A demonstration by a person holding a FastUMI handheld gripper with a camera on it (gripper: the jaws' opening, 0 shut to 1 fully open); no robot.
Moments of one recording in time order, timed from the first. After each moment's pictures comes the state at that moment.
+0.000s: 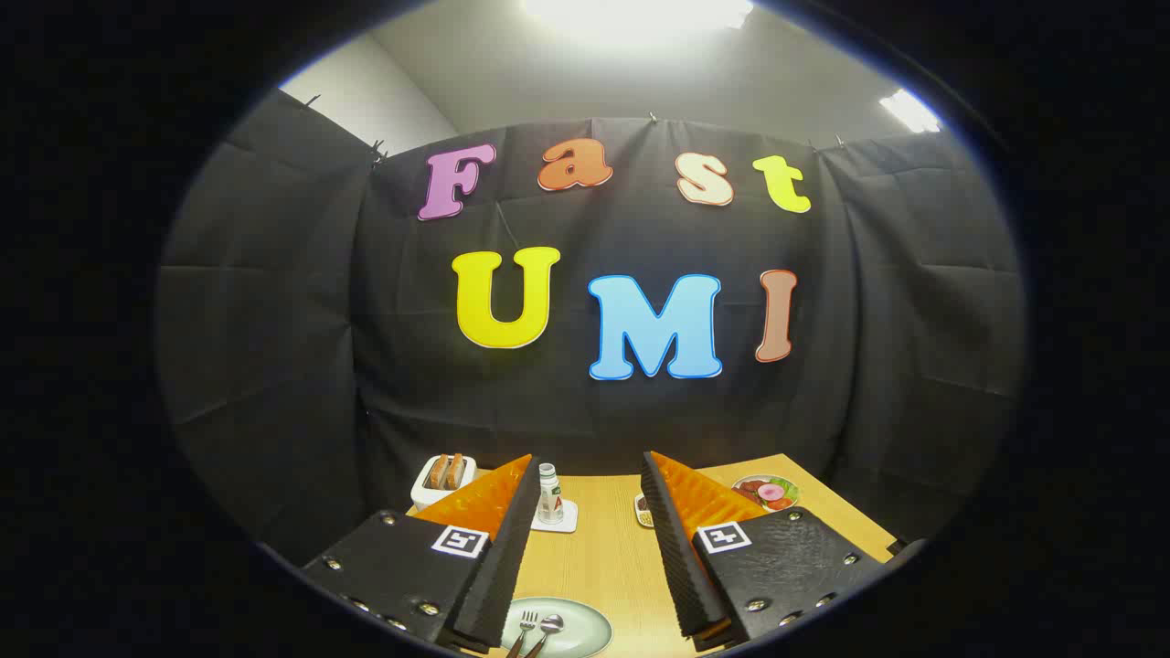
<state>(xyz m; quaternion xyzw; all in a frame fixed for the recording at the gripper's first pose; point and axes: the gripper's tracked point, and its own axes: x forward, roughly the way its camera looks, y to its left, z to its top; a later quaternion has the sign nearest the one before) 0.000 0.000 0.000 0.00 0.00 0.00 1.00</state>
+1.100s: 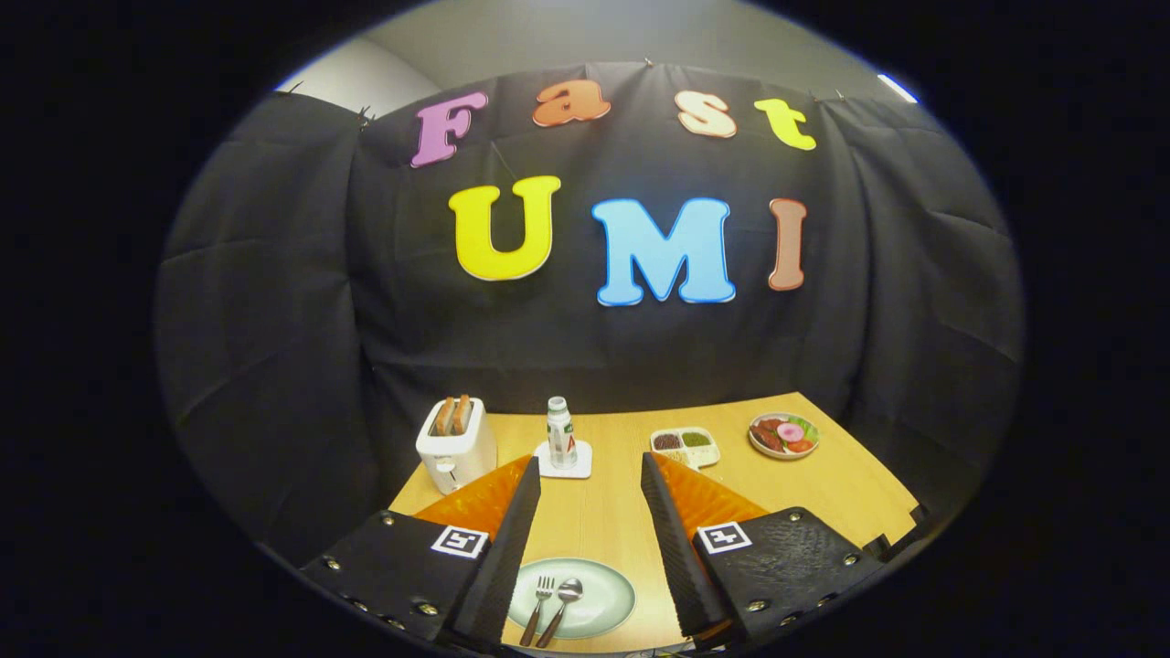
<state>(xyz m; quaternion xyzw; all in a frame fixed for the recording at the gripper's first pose) 0.016 0.024 -0.109 0.02 0.12 0.01 0.99</state>
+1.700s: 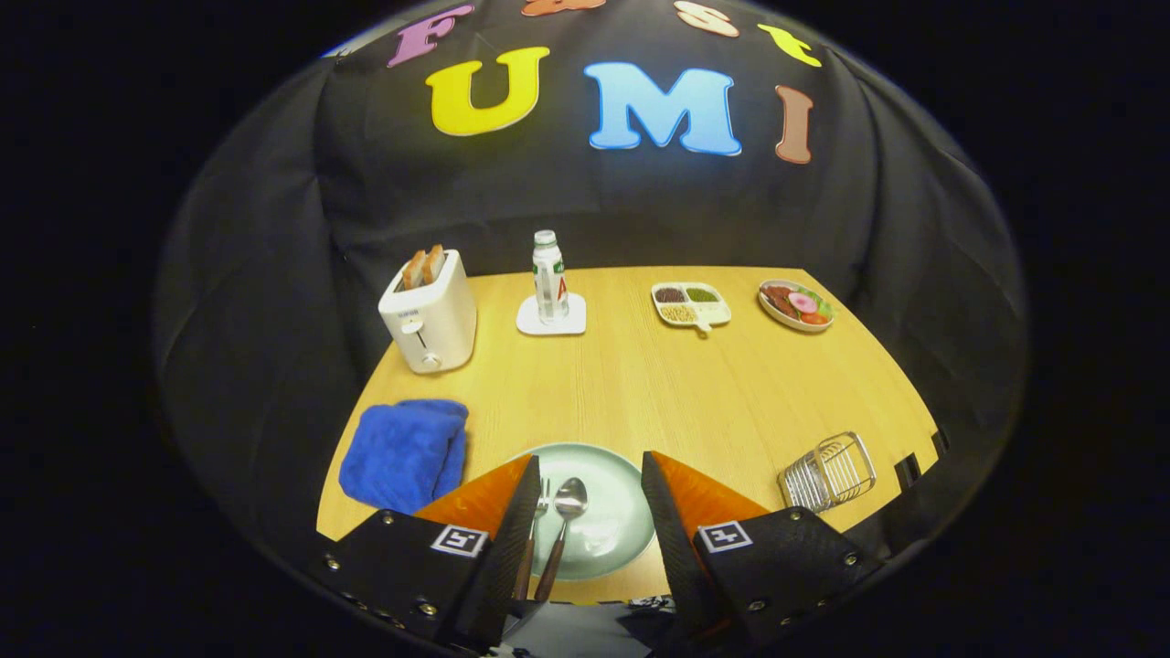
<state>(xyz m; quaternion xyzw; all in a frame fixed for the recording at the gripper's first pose) 0.009 0.044 -0.278 0.02 0.31 -0.02 0.95</state>
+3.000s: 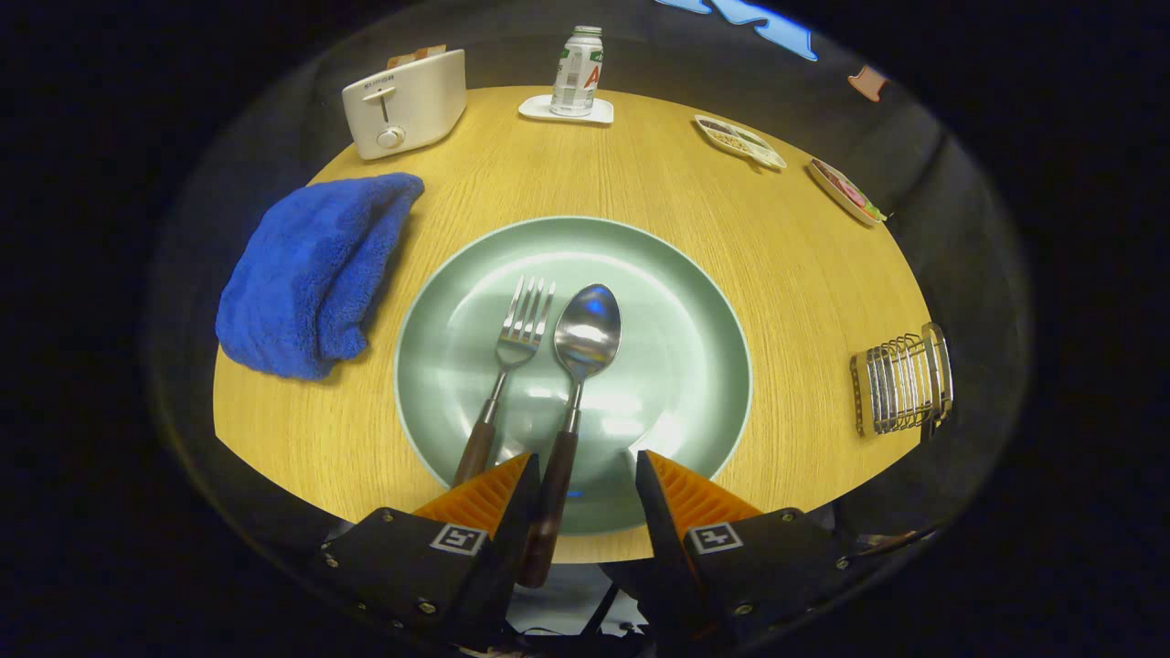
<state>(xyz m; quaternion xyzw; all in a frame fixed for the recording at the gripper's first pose) -0.014 0.073 -0.458 -0.06 0.53 -0.04 0.85</state>
